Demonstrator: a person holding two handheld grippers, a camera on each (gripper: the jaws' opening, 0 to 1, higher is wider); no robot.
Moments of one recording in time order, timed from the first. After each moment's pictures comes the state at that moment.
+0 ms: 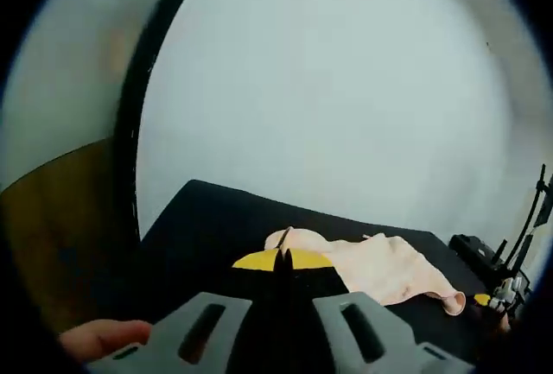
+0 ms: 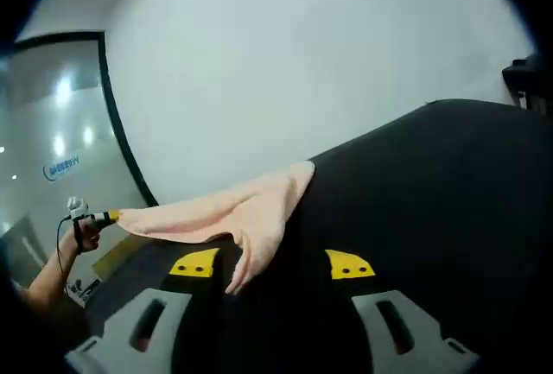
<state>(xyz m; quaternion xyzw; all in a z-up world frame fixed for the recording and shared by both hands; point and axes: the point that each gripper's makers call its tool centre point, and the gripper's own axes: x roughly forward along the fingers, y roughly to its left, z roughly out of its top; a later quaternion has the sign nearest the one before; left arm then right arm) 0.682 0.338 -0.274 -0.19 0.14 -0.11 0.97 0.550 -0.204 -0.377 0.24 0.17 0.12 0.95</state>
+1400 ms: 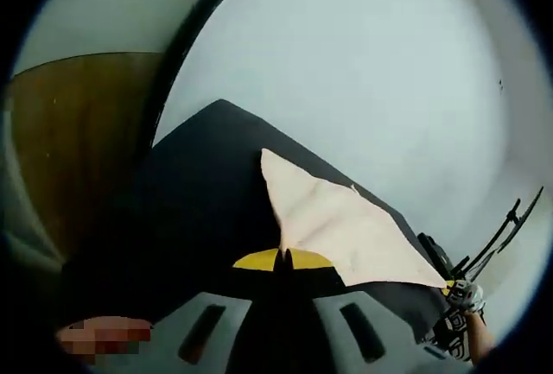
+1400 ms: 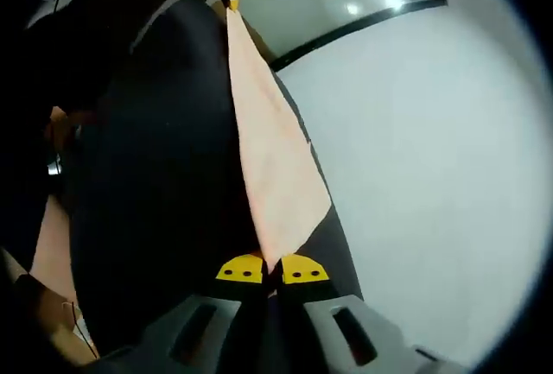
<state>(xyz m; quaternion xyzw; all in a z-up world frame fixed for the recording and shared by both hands) 0.485 0.350 -0.367 -0.28 0.23 -0.12 0.93 0.440 -0.253 -0.377 -0.54 0.03 0.29 0.79</state>
